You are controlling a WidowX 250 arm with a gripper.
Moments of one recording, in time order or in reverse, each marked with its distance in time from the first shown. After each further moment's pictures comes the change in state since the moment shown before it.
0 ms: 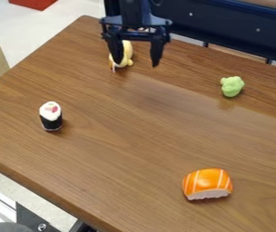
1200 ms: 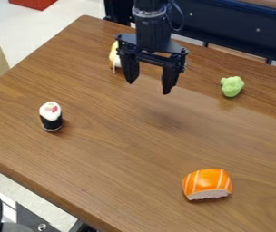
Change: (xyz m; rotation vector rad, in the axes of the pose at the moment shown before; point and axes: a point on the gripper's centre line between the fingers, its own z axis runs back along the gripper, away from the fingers) arm -0.049 -0.037 -0.007 0.030 0.007 -0.292
